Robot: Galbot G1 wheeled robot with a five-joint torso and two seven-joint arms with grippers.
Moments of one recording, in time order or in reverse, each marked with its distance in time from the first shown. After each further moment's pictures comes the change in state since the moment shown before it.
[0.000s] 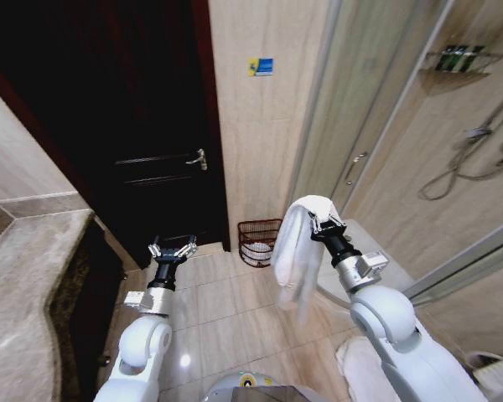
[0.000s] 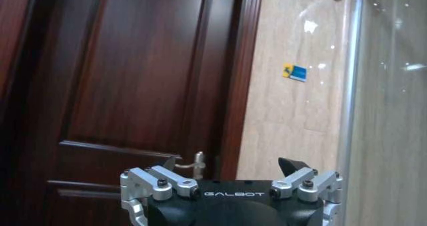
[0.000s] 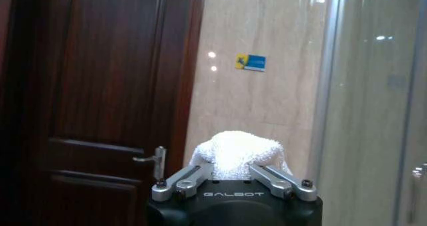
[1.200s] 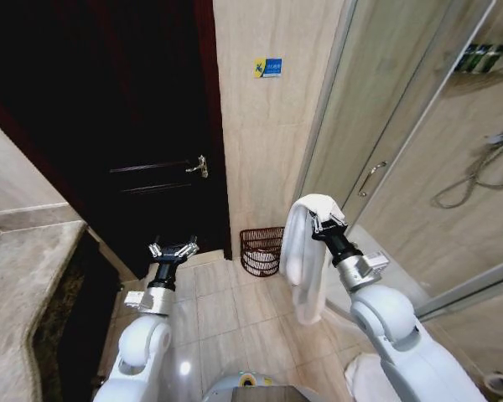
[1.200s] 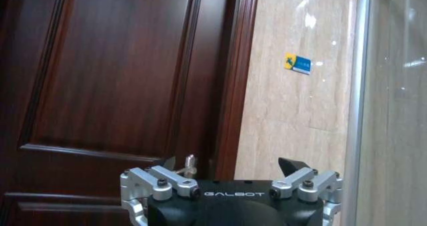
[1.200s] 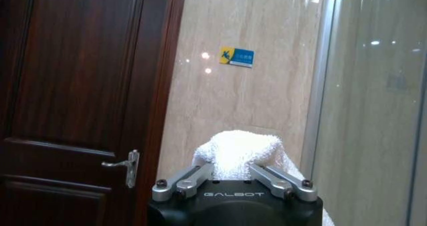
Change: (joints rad) left arm -0.007 0.007 0.004 -0.005 0.000 0.003 0.005; right arm -0.001 -0.002 0.031 -0.015 -0.022 0.019 -0.019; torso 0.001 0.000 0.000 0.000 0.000
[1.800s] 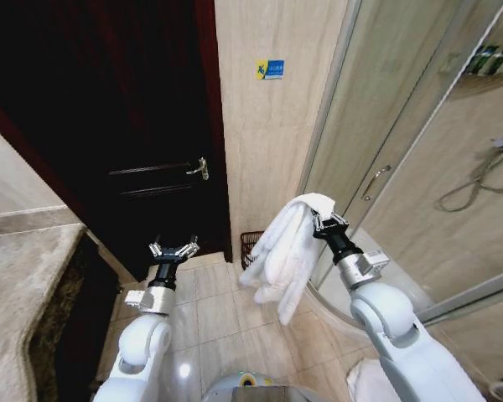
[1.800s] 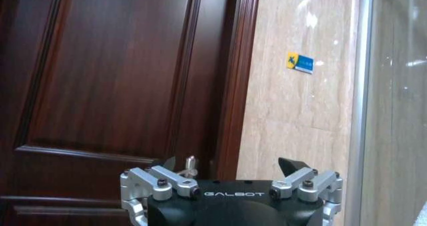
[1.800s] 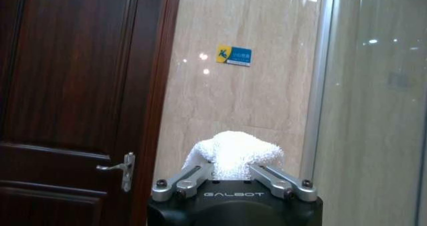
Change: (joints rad) left arm 0.001 0.001 0.000 0.000 0.002 0.003 0.001; right arm 0.013 0.011 0.001 -0.018 0.009 0.000 -0.005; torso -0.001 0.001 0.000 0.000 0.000
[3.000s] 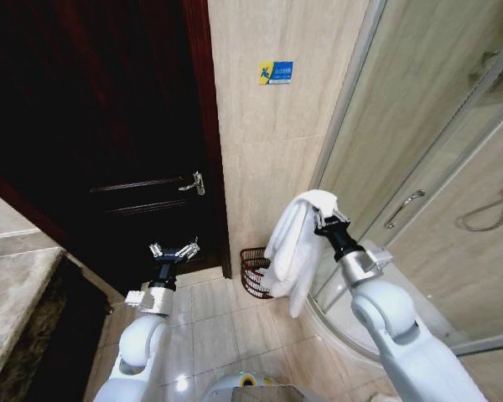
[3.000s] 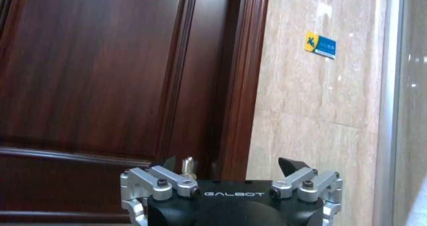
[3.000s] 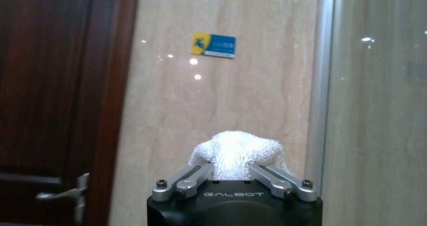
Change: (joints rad) left arm 0.013 -0.010 -0.003 0.012 -0.001 -0.019 0.017; right arm 0.166 0.003 -0.001 -0.105 0.069 -0.012 0.007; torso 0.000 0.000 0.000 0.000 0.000
